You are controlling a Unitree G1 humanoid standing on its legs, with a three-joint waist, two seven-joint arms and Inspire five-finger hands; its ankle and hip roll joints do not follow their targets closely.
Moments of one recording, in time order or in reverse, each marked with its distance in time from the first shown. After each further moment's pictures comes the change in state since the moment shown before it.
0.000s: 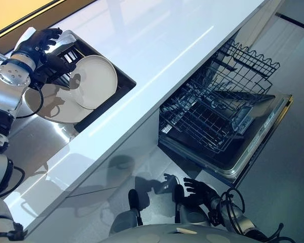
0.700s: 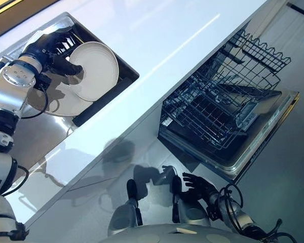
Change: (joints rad) left arm 0.000 -0.042 0.001 -0.003 -0.018 -0.004 -0.002; right arm -0.039 0.000 0.011 -0.020 0.001 -0.011 -0.016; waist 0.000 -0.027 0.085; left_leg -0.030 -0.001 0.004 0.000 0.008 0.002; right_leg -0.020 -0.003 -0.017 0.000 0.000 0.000
